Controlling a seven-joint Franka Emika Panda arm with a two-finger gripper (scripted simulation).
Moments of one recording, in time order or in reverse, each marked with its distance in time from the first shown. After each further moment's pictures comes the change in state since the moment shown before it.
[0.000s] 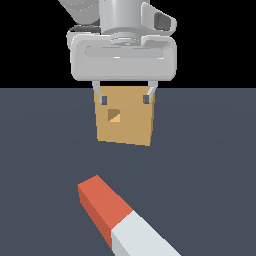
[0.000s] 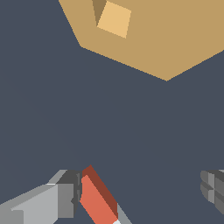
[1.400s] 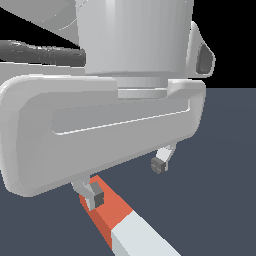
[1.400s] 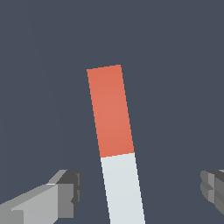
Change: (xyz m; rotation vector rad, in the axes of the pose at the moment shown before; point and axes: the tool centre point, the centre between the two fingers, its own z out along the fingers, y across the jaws) arm -0.151 -0.012 0.078 0.002 0.007 -0.451
